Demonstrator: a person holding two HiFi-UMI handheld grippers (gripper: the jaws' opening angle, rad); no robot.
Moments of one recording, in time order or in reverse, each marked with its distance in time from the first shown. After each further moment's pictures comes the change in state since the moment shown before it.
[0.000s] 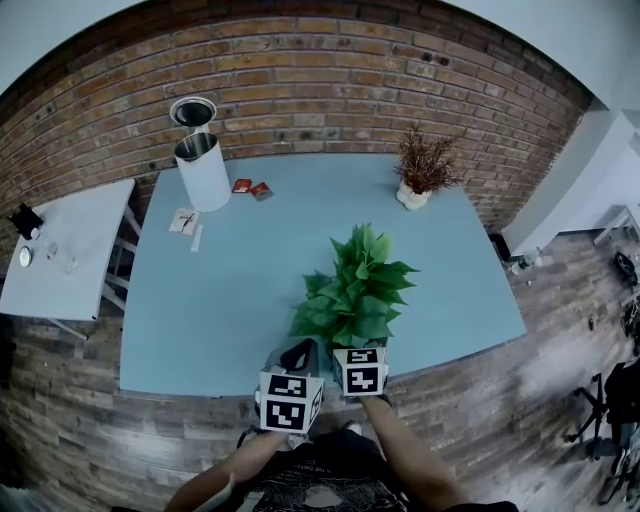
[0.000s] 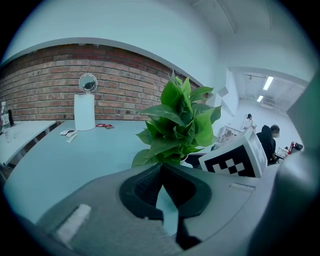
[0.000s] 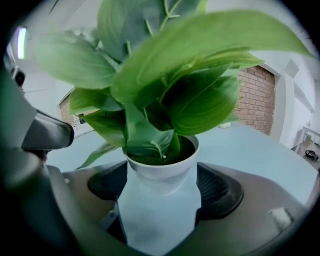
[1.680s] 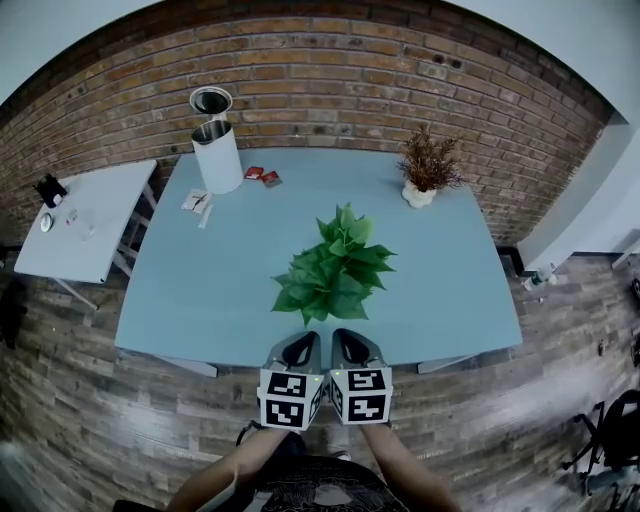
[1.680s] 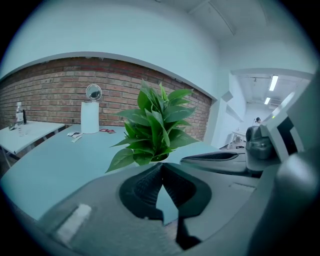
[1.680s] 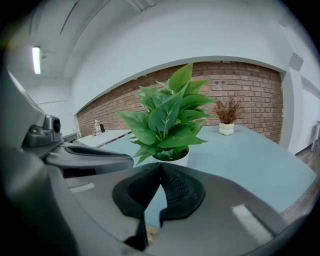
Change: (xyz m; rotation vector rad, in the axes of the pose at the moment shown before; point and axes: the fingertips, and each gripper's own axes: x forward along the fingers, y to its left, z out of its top) left arm -0.007 -0.060 -0.003 -0.024 -0.111 0.102; right arm -0.106 0.003 0.013 -0.014 -0.081 0.151
